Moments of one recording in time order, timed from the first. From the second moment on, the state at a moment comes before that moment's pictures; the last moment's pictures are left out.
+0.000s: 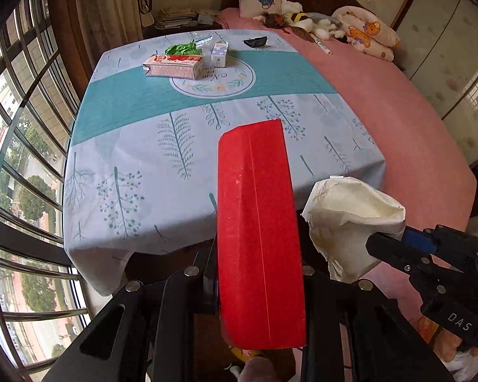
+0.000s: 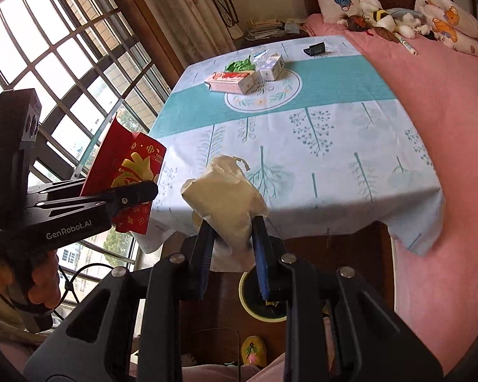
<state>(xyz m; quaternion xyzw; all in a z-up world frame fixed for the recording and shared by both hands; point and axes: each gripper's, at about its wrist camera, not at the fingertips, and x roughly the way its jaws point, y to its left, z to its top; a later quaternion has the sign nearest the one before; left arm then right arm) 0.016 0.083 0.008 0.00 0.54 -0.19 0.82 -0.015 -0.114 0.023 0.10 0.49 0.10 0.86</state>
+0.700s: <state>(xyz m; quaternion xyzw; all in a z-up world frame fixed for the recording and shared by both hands) -0.010 0.041 -0.227 0.02 0.65 -0.15 0.75 -0.046 -0.110 -0.195 0.12 0.63 0.04 0.76</state>
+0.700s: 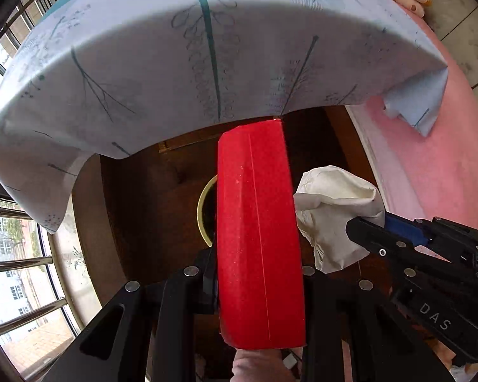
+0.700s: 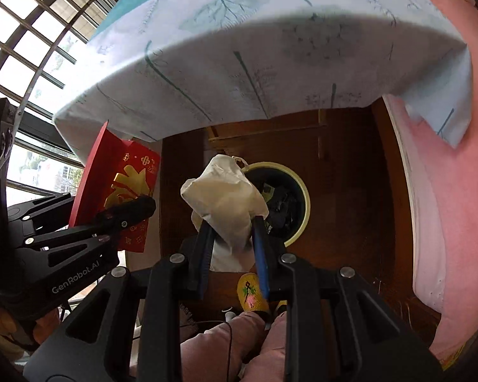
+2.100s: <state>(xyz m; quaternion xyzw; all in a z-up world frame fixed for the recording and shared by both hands) 0.005 0.022 -0.350 0.04 0.66 -0.08 0.75 -0.029 -0.169 -0.388 0.14 0.68 -0.02 0.72</state>
